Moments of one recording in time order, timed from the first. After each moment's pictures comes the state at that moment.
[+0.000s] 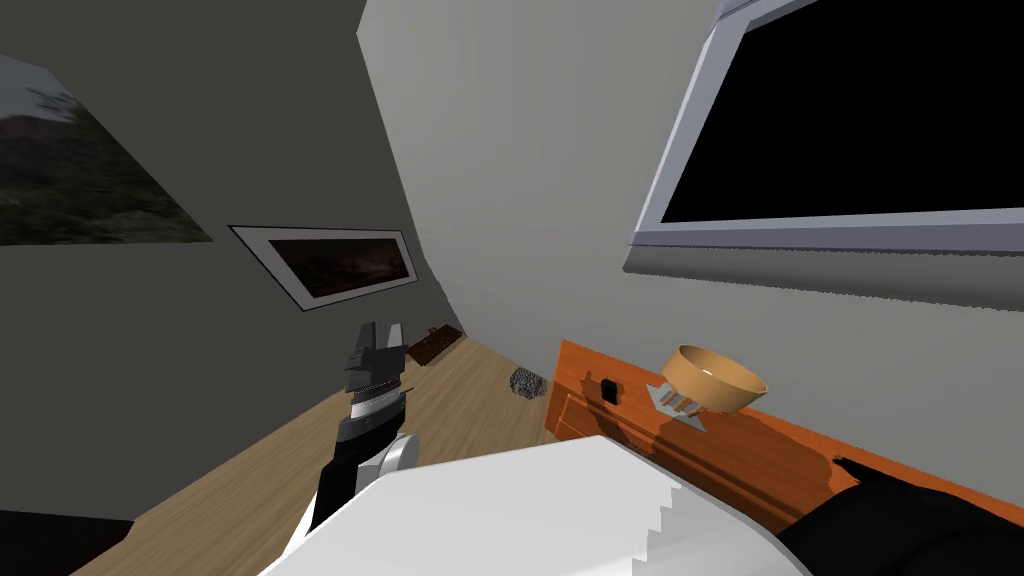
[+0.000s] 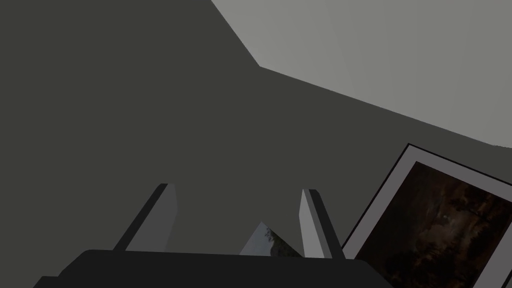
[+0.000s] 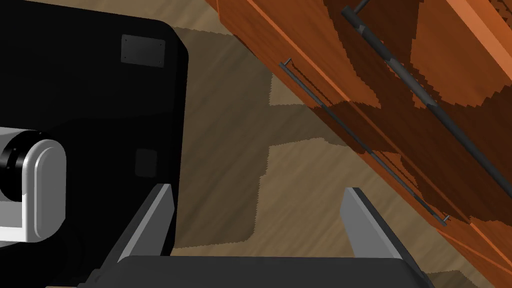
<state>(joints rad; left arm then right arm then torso) 0.50 -0.05 -0.02 -2.22 0.06 -0.62 -0.02 0.46 -0.51 0.03 -1.00 -1.27 0.39 -0.49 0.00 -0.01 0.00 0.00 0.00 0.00</state>
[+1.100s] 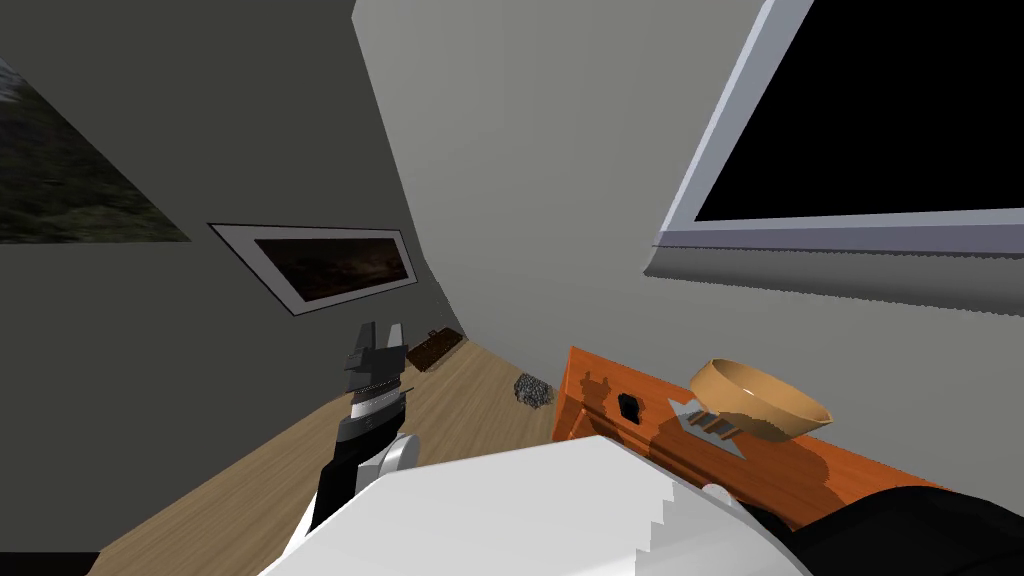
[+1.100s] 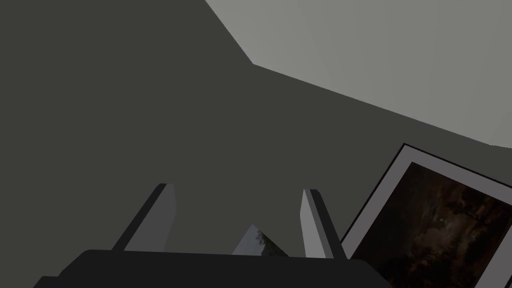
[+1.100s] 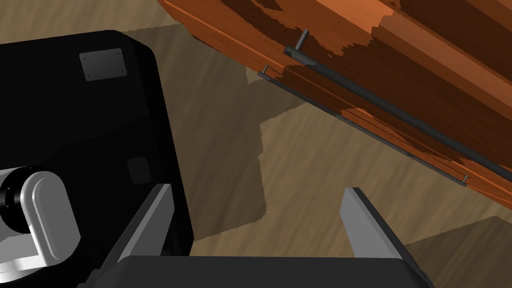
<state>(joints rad) 0.50 -0.05 -0.02 -2.22 0.06 -0.62 -0.02 0.33 -0.60 -0.02 -0.75 -1.40 0.47 -0.59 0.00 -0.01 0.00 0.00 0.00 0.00</state>
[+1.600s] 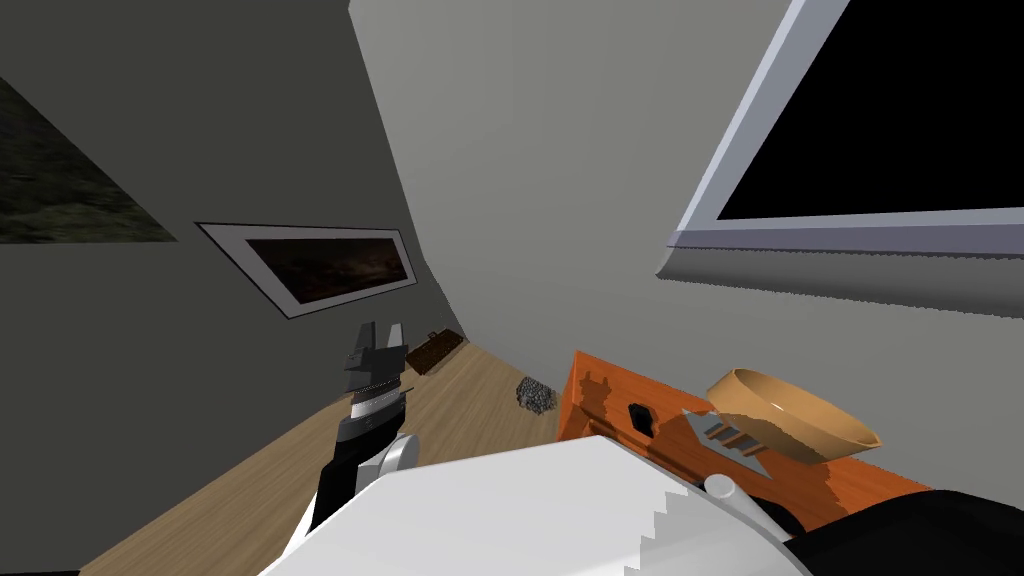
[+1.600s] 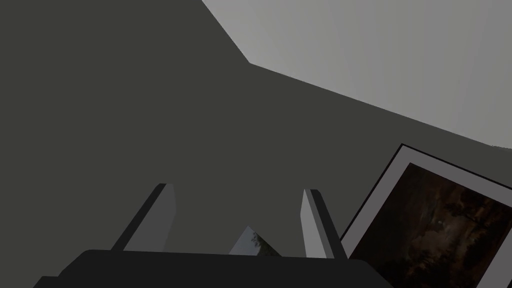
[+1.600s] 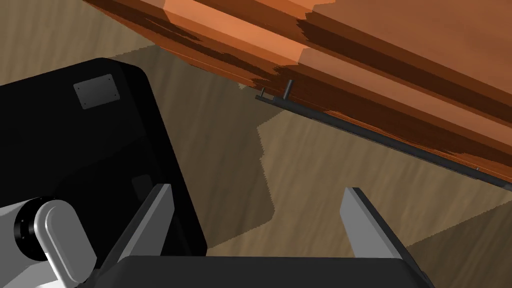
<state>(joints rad) 0.50 -0.05 -0.02 -2.22 0.06 -0.62 -0.02 0.26 -0.63 -0.05 -0.64 -1.45 0.50 -0.63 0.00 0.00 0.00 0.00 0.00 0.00</state>
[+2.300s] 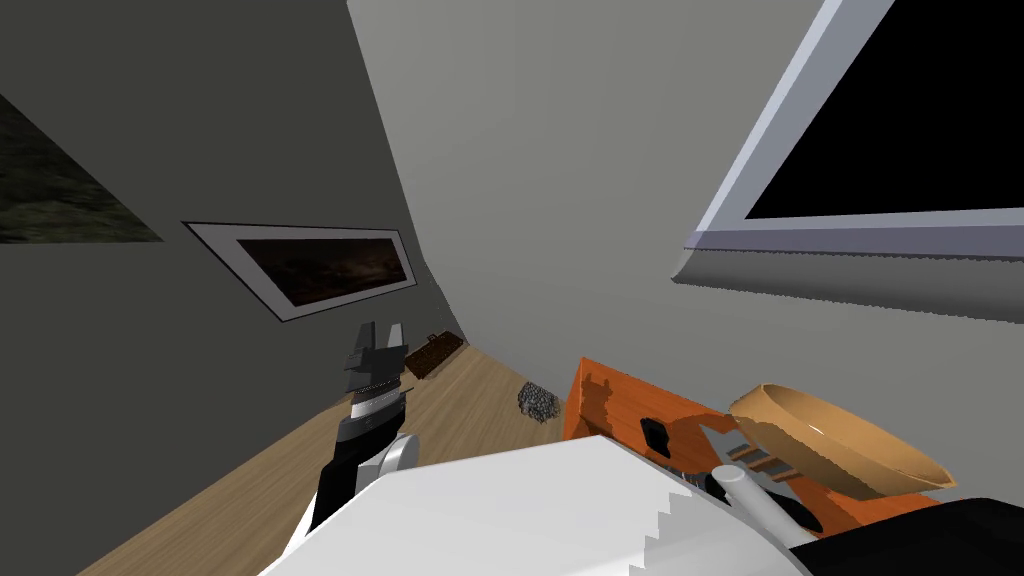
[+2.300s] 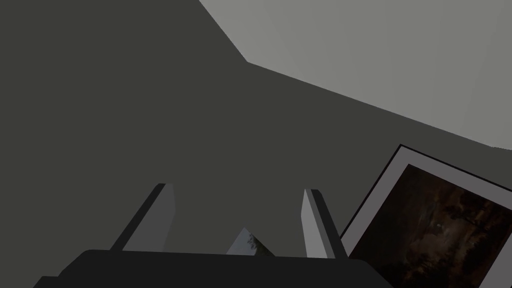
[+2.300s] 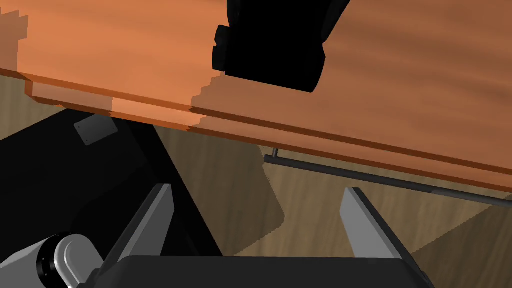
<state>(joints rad) 0.50 -0.05 -0.02 -2.22 0.06 -0.62 -0.02 0.17 -0.68 -0.09 -0.48 -1.53 0.52 -0.65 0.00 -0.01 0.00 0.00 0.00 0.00</state>
